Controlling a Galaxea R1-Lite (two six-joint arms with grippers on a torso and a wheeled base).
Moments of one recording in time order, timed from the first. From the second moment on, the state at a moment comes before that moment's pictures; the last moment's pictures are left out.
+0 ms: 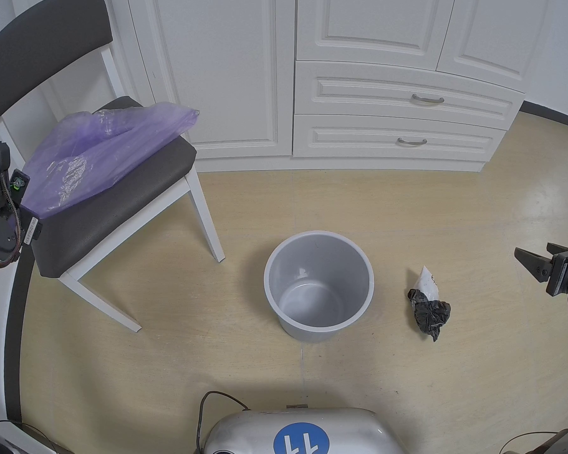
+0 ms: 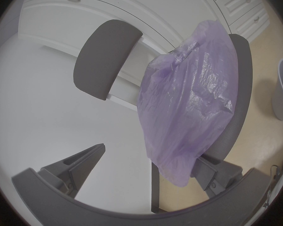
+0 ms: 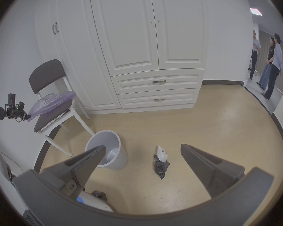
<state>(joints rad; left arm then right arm) 0.05 1.48 -0.82 -0.41 0.70 0.66 -0.06 1.13 -0.45 -0.46 0.18 0.02</state>
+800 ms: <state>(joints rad) 0.04 1.50 -0.87 -0.29 0.59 0.59 -0.09 1.11 -0.44 -0.46 0.25 0.02</state>
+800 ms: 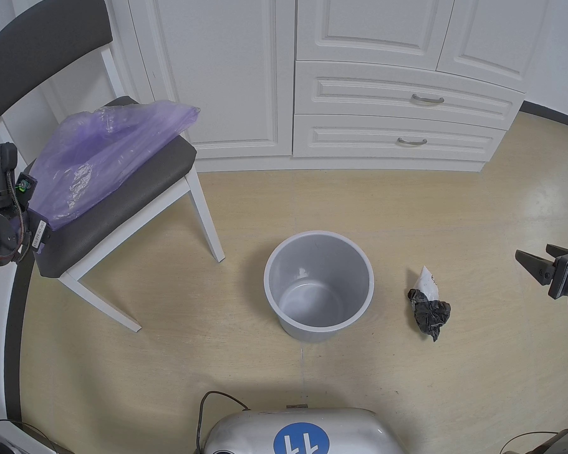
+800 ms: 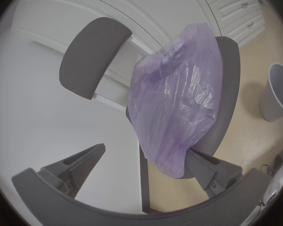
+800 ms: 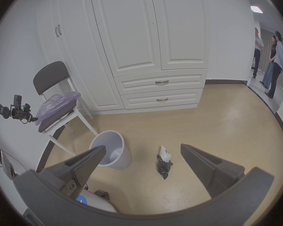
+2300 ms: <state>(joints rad) -0.05 1.58 -0.82 -0.36 0.53 0.53 -0.09 1.12 -0.44 -0.46 0.27 0.02</state>
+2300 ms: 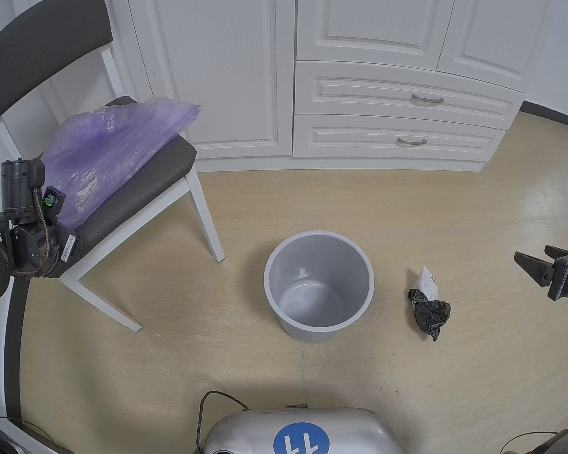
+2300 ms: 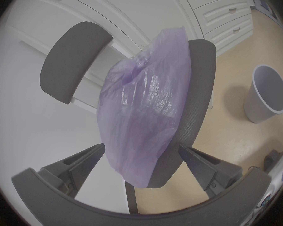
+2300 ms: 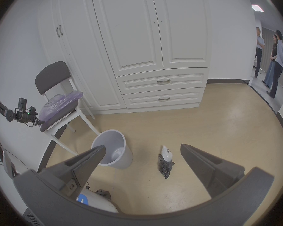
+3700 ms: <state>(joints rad) -0.02 1.69 -0.99 -0.41 0.55 0.57 -0.09 1.12 -0.44 -0.46 0.26 0.02</state>
